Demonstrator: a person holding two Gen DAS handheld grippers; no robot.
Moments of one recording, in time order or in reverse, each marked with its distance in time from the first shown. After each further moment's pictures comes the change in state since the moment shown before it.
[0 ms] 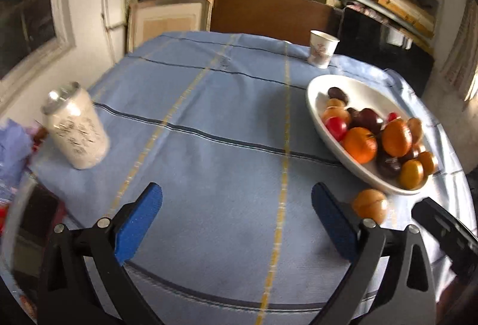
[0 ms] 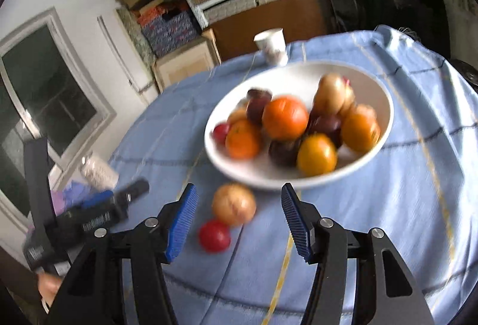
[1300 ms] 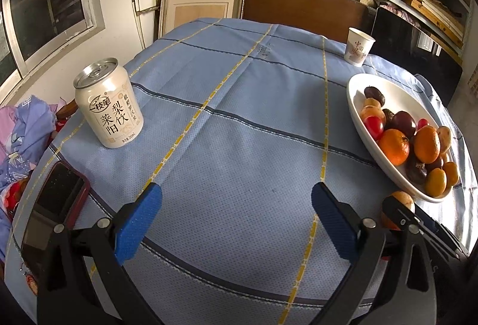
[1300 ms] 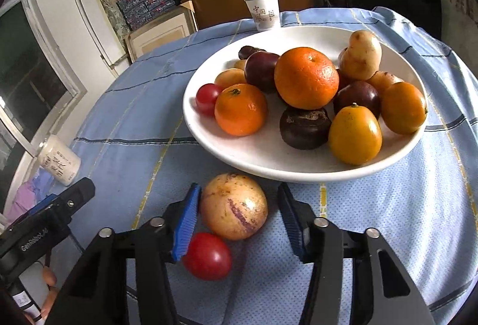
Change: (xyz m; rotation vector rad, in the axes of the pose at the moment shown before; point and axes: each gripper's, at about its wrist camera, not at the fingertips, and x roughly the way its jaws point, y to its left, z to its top) left arm 0.006 0.021 0.000 -0.106 0.073 0.085; right arm 0.061 0.016 0.001 0.011 0.095 -0.123
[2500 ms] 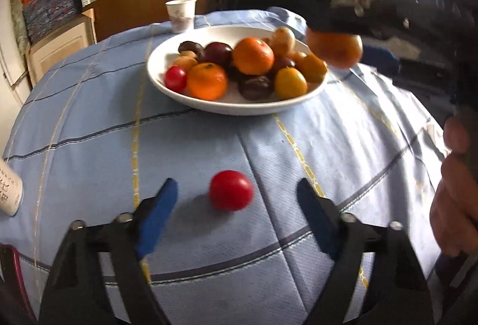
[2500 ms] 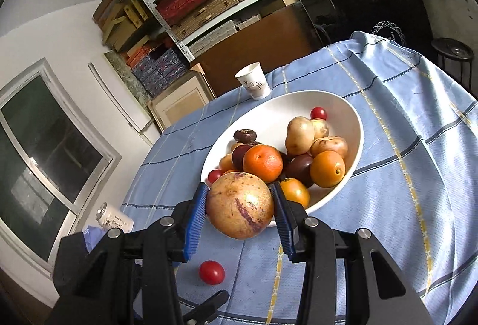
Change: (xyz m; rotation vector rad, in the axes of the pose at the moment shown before) left arm -0.016 -0.108 -0.054 0.534 0.025 -0.449; right arm -0.097 -0.068 0.022 0.186 -0.237 0.169
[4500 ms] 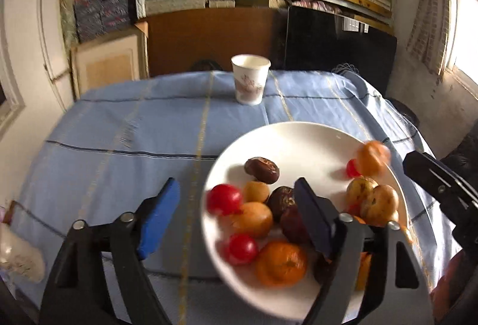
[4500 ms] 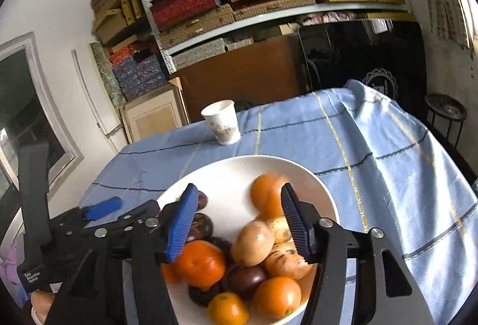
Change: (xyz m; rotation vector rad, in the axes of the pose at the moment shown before) left arm 0.045 0.057 0.148 -0.205 -0.157 0.232; right arm 0.054 -0.014 0.077 -0.190 -0.105 -0.143
